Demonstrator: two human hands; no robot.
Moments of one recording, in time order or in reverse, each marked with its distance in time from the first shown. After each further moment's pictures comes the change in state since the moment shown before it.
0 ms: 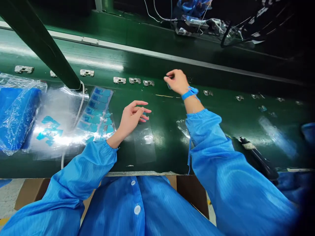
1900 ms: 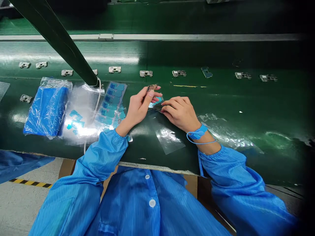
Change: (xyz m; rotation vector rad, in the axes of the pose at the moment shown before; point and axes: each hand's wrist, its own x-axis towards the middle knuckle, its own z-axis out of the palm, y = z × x) left_hand 0.009 0.007 -0.023 0.329 -0.029 0.412; right_hand -0.189 -0.033 0.031 -0.109 -0.080 -0.762
